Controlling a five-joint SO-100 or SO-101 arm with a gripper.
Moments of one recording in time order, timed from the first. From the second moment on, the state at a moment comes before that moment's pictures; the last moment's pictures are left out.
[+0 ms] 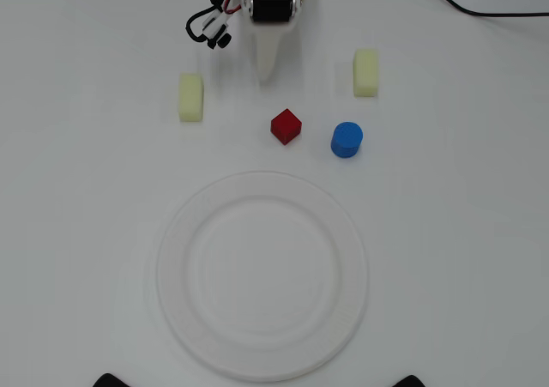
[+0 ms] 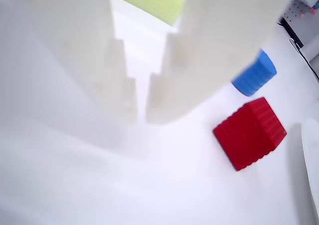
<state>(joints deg) -5.5 187.5 175.7 78.1 -6.1</state>
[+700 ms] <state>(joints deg) -6.7 146.2 145.5 72.7 -8.8</state>
